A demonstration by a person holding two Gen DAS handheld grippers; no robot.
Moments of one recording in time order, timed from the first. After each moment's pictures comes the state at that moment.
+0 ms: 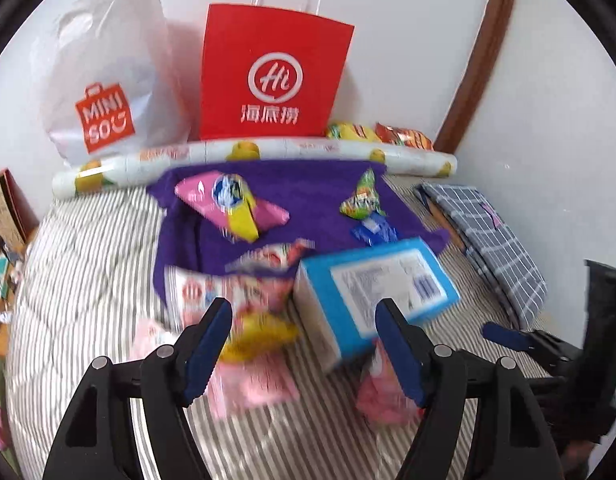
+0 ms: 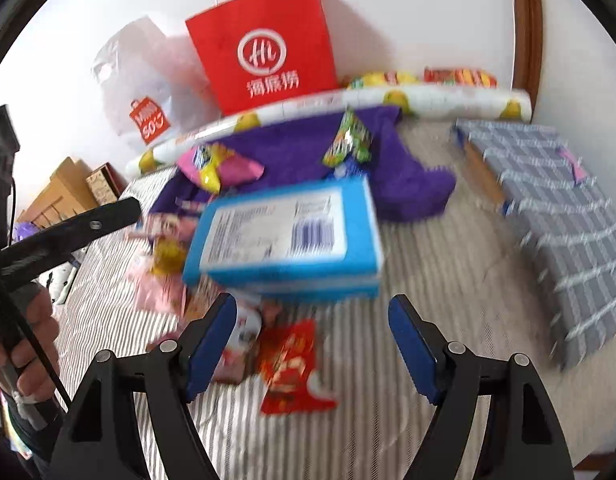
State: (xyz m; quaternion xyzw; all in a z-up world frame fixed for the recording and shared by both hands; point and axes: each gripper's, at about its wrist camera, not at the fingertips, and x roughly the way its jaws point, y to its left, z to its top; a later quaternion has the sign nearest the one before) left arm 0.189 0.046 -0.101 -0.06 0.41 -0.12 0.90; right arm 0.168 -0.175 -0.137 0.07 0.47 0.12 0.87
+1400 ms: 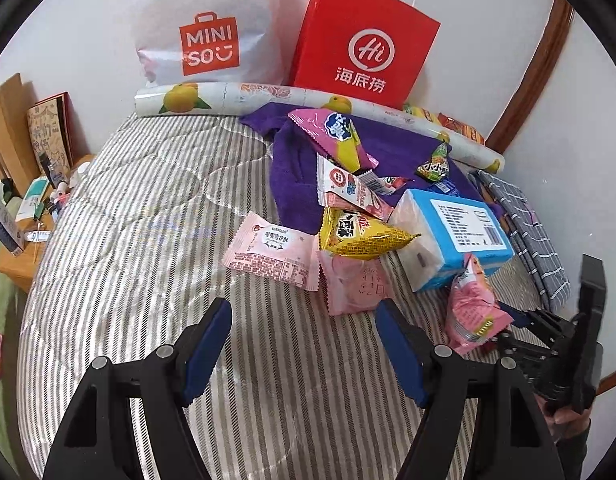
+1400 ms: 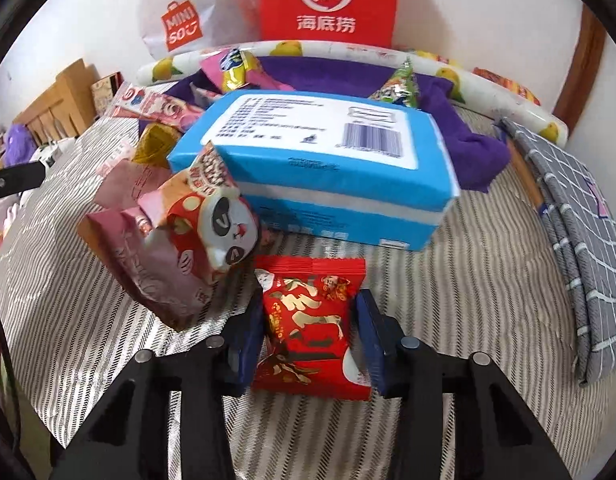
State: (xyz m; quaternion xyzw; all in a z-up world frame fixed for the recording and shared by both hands) left arm 0.143 0.122 -0.141 -0.10 0.45 -0.05 0.89; right arm 0.154 -0.142 -0.194 -0.07 0.48 0.14 0.86
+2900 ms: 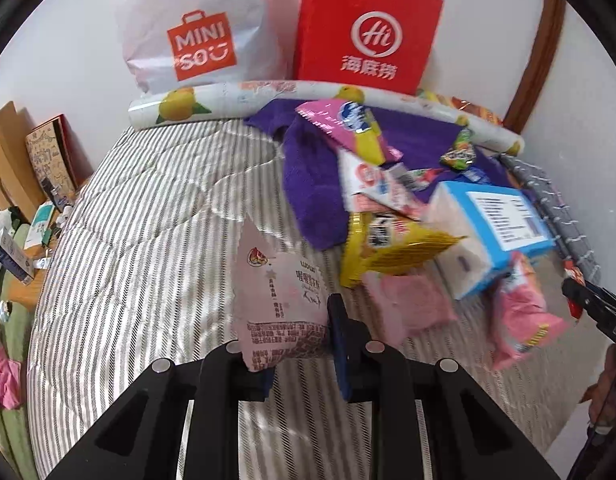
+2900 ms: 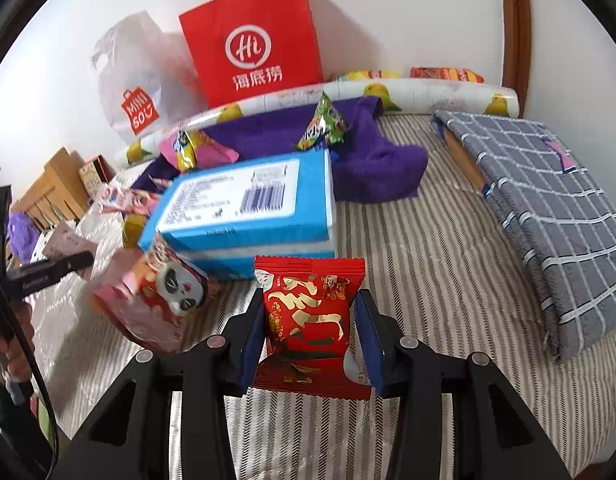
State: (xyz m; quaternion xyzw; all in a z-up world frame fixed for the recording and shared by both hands) left arm 0.166 0.120 -0.159 -0.05 0.45 -0.03 0.89; right arm 0.153 -0.204 -0.163 0.05 0.44 0.11 0.89
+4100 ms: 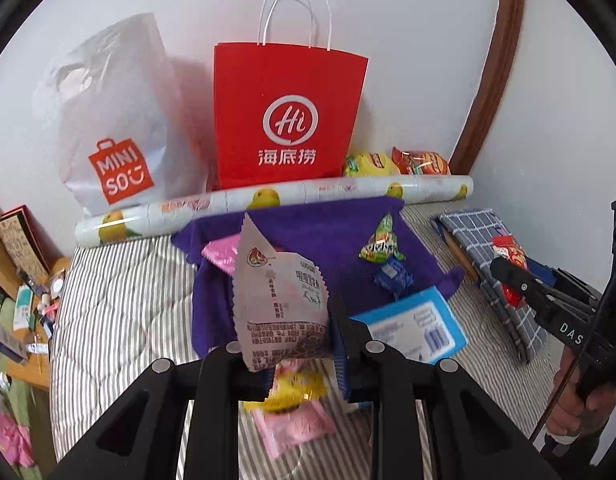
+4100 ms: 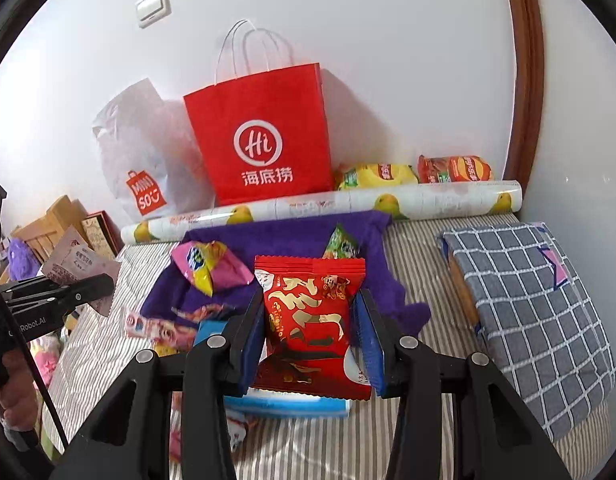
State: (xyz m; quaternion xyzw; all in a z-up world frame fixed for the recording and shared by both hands) left arm 0.235 0.046 -0.045 -0.03 0.40 -0.09 0.91; right arm 0.230 -0.189 -0.061 0.05 0.37 0.11 0.92
